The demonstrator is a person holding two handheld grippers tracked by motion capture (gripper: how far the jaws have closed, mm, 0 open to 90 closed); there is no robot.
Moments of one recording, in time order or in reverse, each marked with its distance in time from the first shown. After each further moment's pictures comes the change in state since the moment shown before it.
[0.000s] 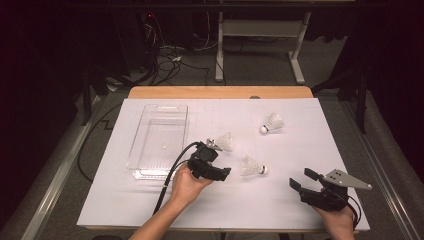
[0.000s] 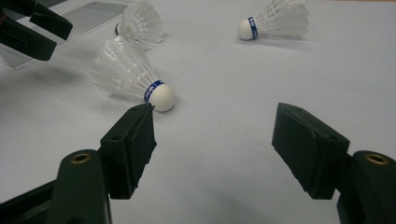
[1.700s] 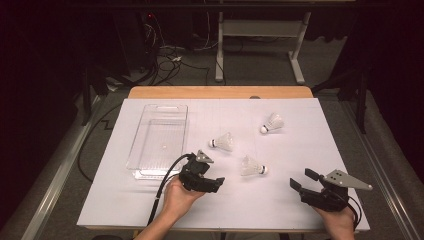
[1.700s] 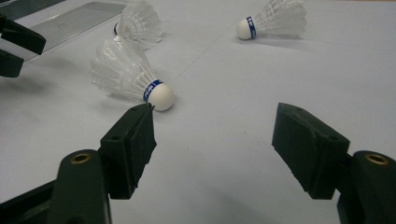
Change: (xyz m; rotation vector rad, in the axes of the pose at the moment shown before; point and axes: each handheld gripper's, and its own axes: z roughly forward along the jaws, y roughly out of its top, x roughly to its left) left arm -0.005 -0.036 -0.012 -0.029 -0.015 -0.005; right arm 0.000 0.000 -0.001 0.000 -0.006 0.000
